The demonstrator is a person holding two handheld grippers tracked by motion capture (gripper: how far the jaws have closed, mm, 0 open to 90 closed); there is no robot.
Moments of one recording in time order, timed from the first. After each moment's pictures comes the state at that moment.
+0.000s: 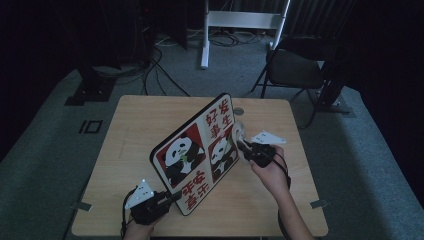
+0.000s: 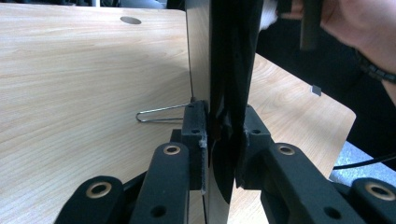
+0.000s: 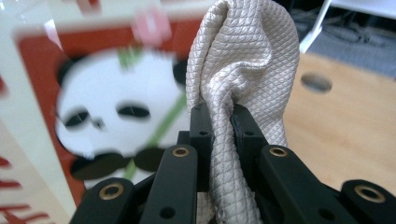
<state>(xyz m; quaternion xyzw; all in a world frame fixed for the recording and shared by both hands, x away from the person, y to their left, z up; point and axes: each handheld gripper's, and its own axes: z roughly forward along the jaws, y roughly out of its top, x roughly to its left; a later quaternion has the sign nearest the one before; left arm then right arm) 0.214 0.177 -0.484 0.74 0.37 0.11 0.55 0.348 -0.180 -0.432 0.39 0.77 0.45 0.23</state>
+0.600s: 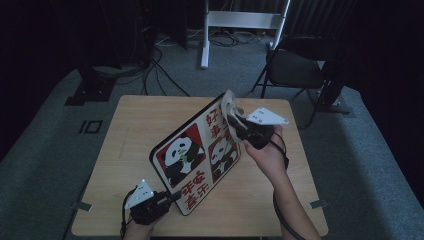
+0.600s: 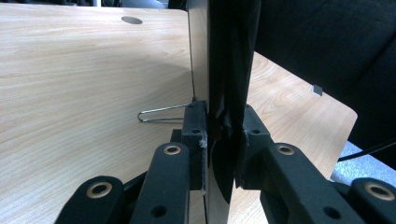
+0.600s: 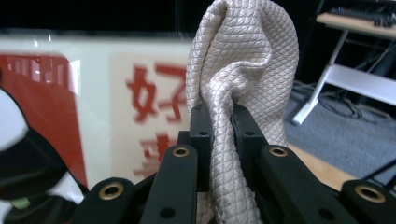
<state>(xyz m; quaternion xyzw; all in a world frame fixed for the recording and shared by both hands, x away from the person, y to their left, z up) 0.214 0.177 -0.484 0.74 0.37 0.12 0.55 0.347 -0.146 -0.335 0.32 0.74 0.53 0.28</state>
